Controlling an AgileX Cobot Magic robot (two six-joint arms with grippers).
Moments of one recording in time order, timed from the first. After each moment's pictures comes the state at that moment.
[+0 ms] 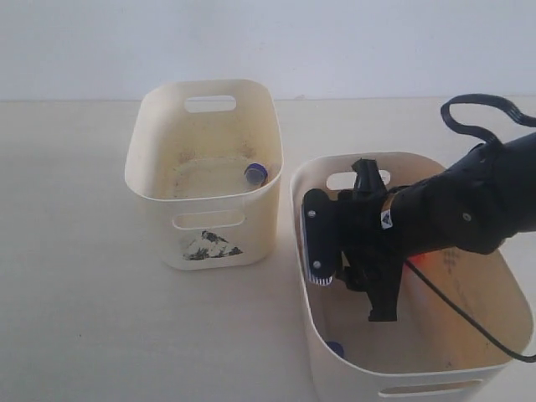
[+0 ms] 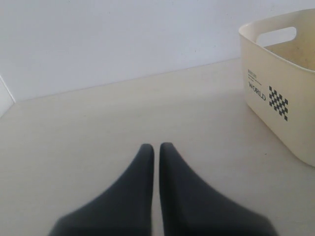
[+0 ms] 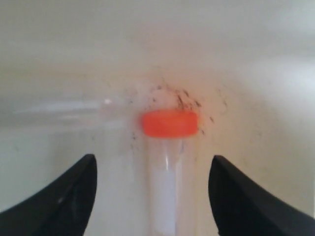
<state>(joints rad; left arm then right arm) -0.04 0.00 0.00 0.21 0.27 -0.02 0.47 1.71 -0.74 -0.10 0.10 -1.00</state>
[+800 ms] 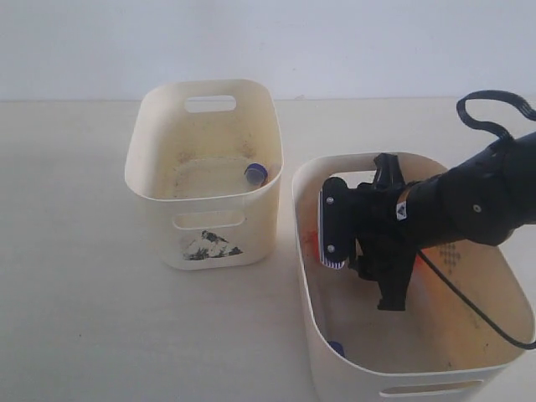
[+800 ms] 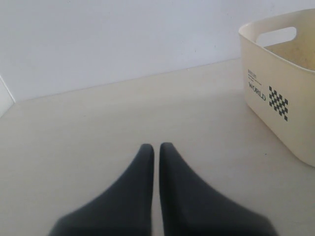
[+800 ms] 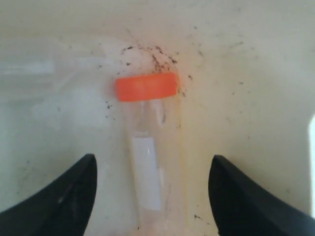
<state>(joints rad) -0.04 0.00 0.00 0.21 0.27 -0.02 0.41 1.73 -0.74 -0.10 0.06 -0.98</state>
